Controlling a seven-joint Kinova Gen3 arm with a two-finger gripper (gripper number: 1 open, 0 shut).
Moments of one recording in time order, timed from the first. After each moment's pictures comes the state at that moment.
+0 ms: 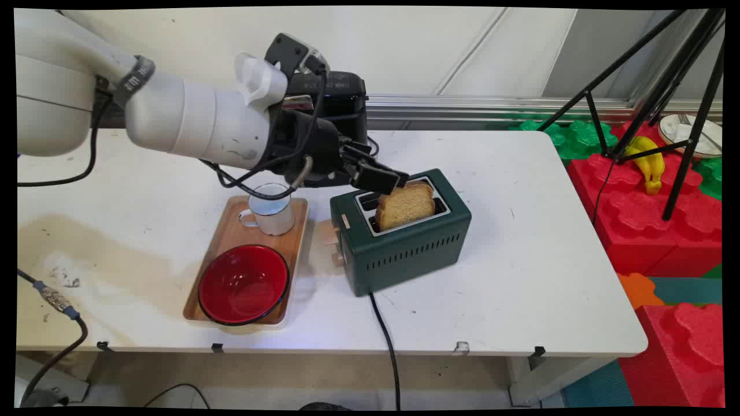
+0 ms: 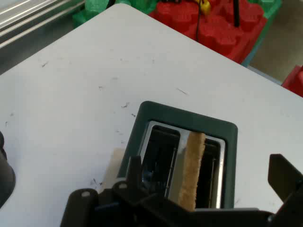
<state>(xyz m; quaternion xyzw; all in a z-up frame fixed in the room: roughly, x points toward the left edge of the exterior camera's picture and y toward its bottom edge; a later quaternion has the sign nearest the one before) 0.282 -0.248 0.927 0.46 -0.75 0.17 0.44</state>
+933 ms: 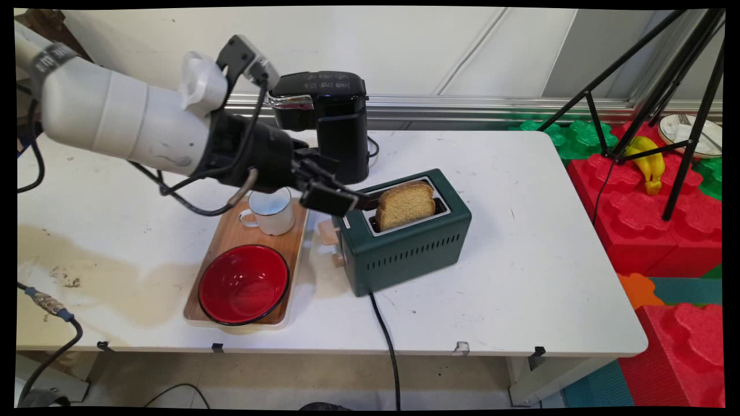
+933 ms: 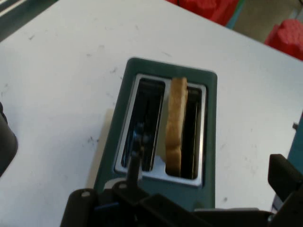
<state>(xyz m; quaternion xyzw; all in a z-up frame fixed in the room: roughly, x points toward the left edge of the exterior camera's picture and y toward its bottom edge) 0.316 -0.210 0.943 0.43 -0.79 0.15 0.41</state>
